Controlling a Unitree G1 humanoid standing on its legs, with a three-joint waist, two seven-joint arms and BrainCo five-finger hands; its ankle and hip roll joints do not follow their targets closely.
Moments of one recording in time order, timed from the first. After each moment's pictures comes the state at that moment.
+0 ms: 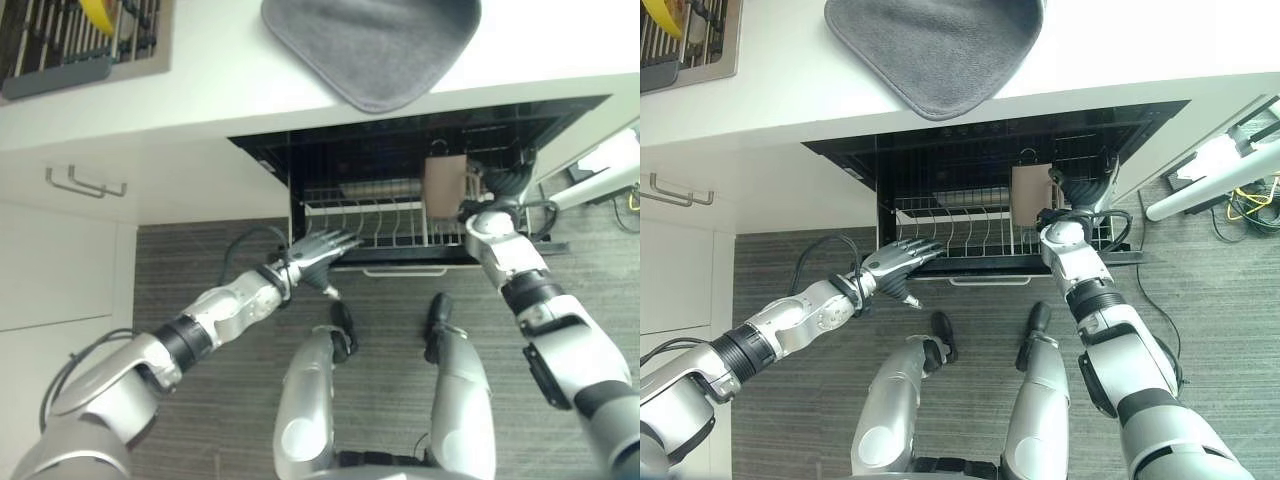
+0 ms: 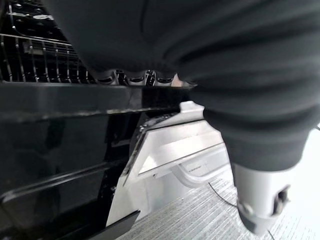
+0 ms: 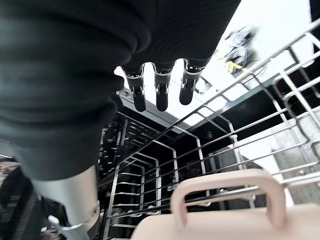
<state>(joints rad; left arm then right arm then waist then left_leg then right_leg) -0.65 0.72 -0.89 0.30 0.57 -0.15 0.16 -0.82 -0.41 0.30 0.63 0.33 0.11 -0.84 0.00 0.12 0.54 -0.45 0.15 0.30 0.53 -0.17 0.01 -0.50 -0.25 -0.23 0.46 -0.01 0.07</state>
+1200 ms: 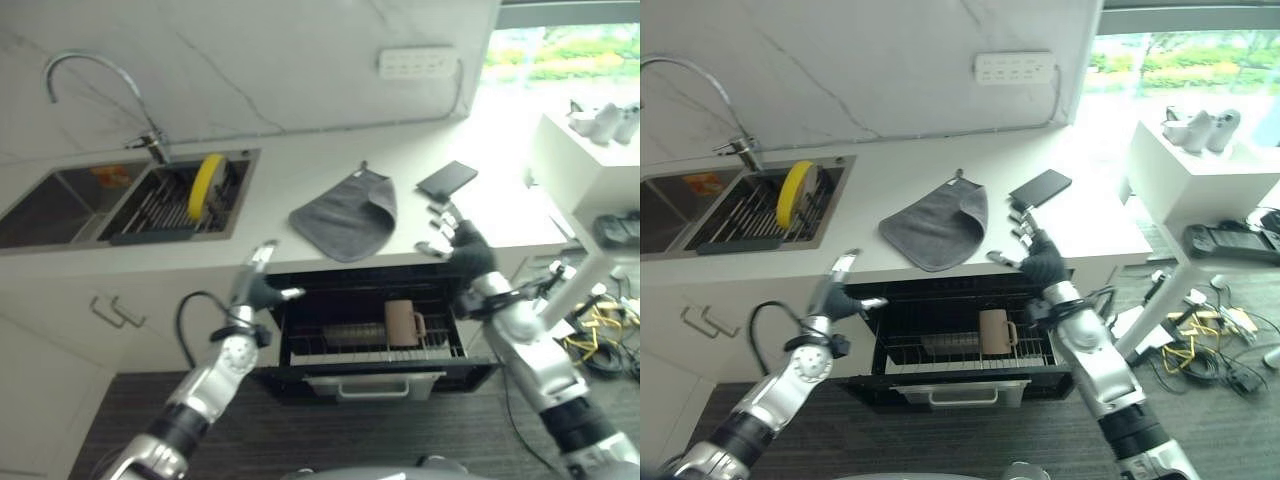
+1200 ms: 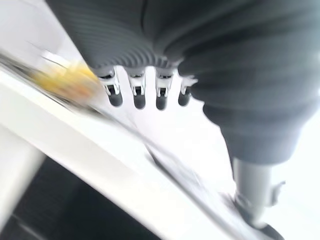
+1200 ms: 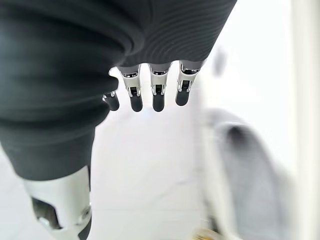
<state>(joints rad) -0.06 0.52 -0.26 0.18 0.26 -0.05 0.45 -0.17 -0.52 0.13 -0.13 0.42 -0.13 -0.05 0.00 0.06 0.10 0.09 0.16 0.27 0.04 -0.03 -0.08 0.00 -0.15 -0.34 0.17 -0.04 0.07</state>
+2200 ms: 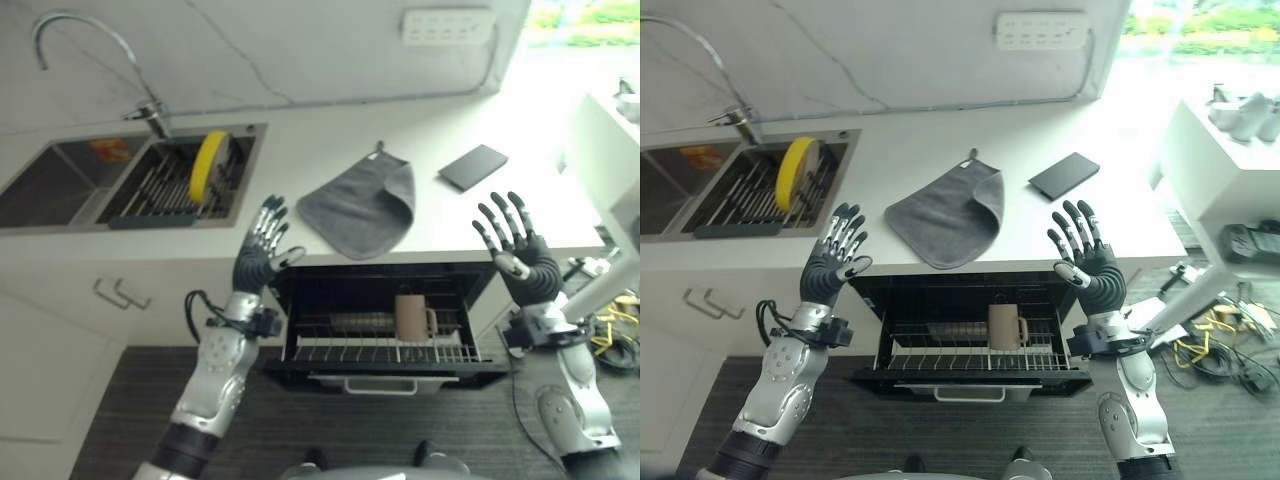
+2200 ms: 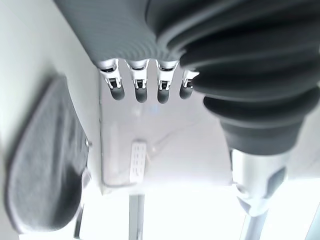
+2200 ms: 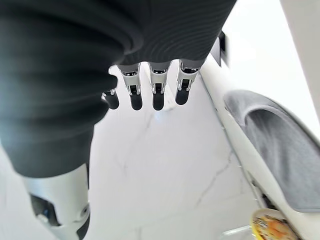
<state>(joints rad) -0.06 0.38 -0.22 -0.09 -0.41 -0.30 0.07 0.04 -0.41 0.03 -0.16 0.76 -0.30 0.20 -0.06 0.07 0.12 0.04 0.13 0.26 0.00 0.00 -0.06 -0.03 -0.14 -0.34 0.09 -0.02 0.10</state>
